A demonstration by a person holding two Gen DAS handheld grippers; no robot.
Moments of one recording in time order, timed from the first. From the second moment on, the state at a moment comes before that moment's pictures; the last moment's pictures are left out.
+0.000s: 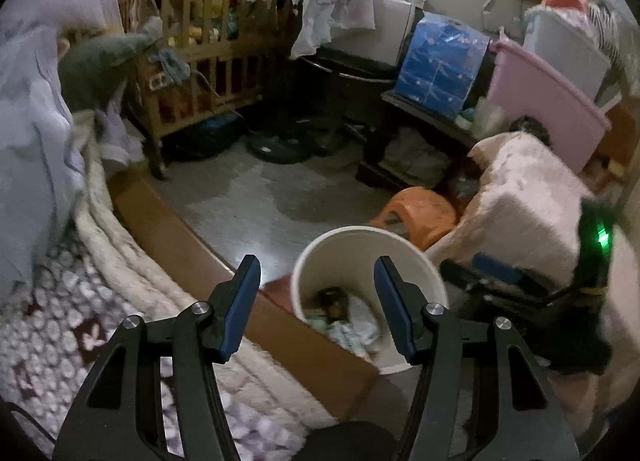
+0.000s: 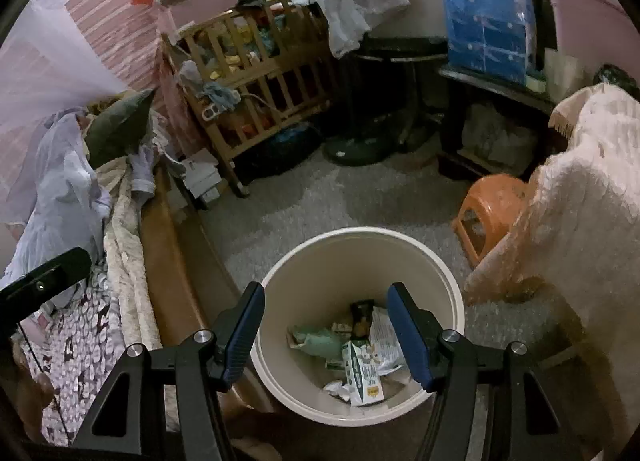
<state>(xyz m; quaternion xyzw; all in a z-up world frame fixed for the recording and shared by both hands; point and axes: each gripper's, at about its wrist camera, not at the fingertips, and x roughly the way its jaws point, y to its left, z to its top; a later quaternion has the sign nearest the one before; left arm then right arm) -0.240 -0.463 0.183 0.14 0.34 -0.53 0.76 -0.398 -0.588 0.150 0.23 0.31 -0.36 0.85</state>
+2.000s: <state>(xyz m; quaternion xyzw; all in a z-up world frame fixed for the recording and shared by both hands) -0.245 -0.411 0.194 0.12 0.28 -0.47 0.83 -0.386 -0.529 0.211 0.13 0.26 -0.39 0.88</state>
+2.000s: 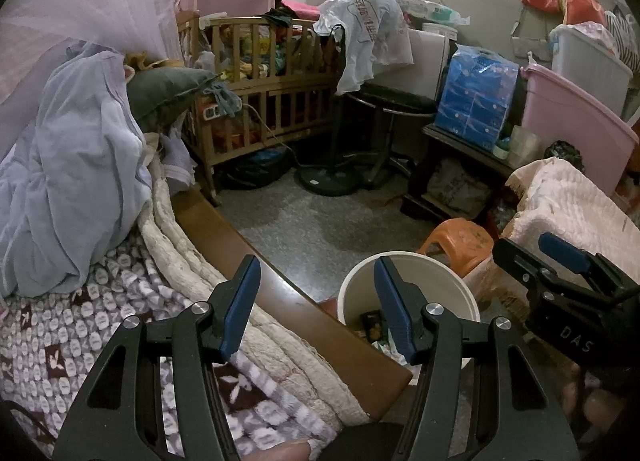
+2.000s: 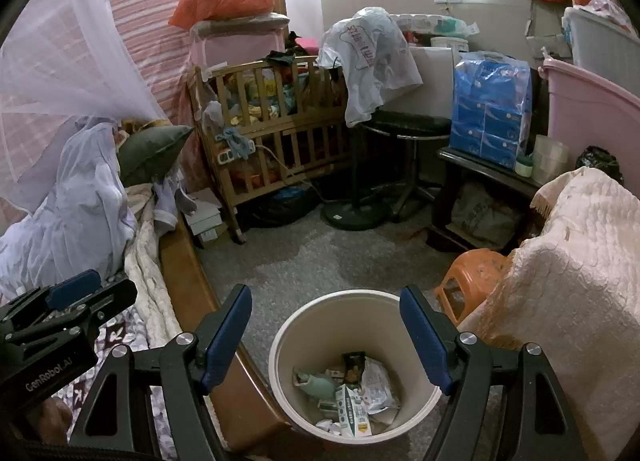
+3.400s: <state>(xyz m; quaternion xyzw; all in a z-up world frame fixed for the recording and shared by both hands) -0.242 -0.414 0.191 0.12 0.29 -0.47 0.83 -0.388 -0.539 0.205 0.13 0.26 -0.39 0.87</state>
